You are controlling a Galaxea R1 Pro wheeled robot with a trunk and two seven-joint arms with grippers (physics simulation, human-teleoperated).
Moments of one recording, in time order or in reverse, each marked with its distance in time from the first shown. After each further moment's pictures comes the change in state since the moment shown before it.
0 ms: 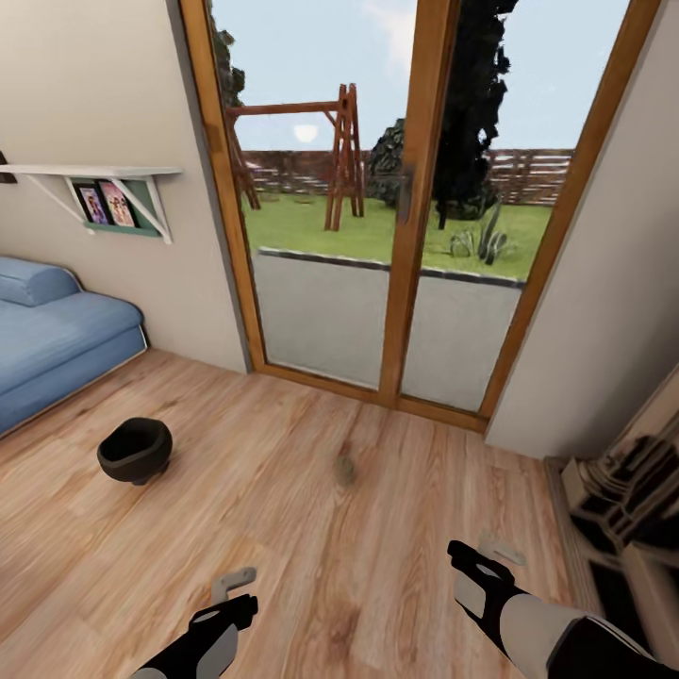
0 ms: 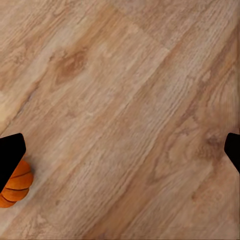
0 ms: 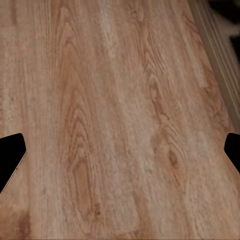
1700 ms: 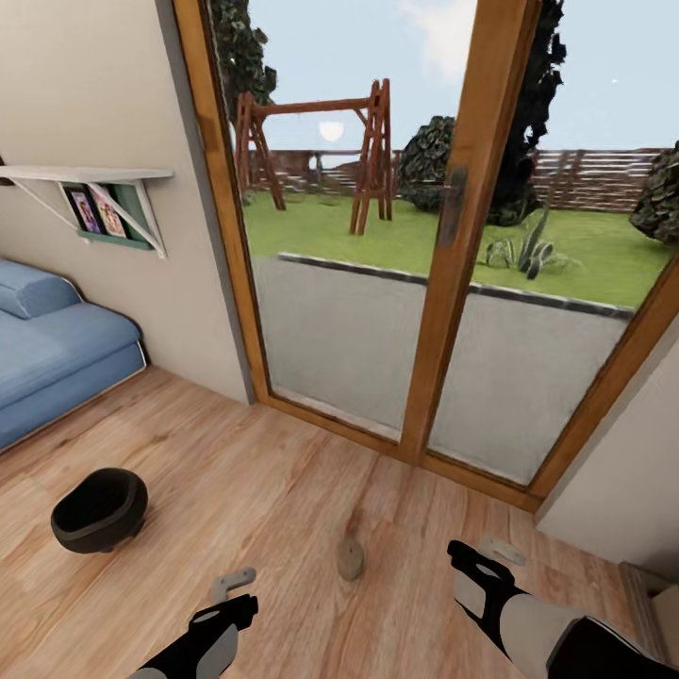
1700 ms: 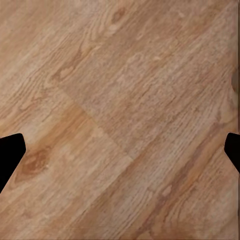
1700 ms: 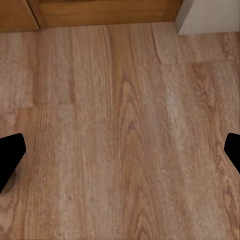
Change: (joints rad) left arm 0.000 0.000 -0.001 0.000 0.000 0.000 0.000; right arm 0.000 0.000 0.000 0.000 0.000 0.000 0.000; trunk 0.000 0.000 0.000
